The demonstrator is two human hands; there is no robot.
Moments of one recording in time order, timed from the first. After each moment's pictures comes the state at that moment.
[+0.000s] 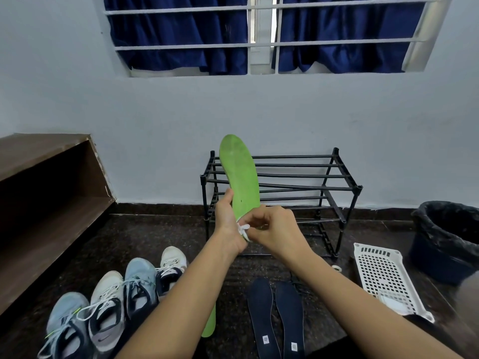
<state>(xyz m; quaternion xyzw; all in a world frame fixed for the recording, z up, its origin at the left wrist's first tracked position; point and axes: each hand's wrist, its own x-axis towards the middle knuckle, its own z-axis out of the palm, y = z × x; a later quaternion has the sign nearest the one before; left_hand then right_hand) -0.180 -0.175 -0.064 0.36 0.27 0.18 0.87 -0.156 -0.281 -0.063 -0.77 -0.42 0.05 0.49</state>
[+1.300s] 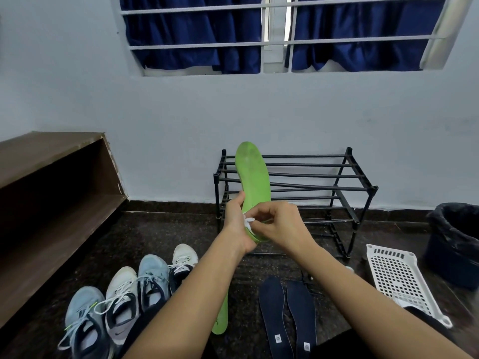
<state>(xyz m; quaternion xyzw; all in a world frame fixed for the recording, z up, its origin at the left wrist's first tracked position) -0.191 -0.154 -0.072 0.36 0.26 0.10 0.89 -0.156 -0.254 -0.063 -0.77 -0.42 0.06 0.47</state>
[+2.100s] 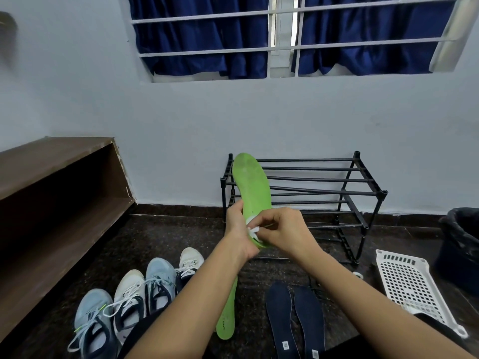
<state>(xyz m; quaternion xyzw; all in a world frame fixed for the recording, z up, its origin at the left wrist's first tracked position) -0.197 -0.145 -0.070 0.34 0.28 0.12 0.89 -0.161 -0.250 -0.062 -0.77 -0.44 0.06 0.46</state>
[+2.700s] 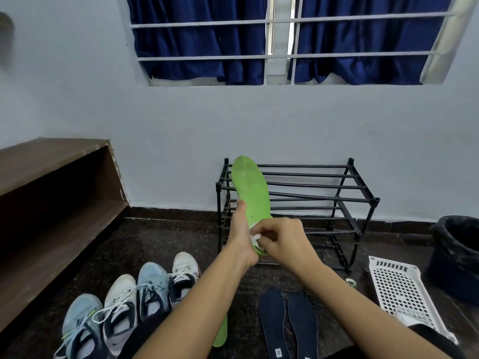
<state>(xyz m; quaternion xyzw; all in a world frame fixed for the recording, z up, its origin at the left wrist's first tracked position) -0.190 -0.161 -0.073 0.36 0.30 0.12 0.87 -0.163 -0.262 -0.063 -0.80 -0.44 0.00 0.40</state>
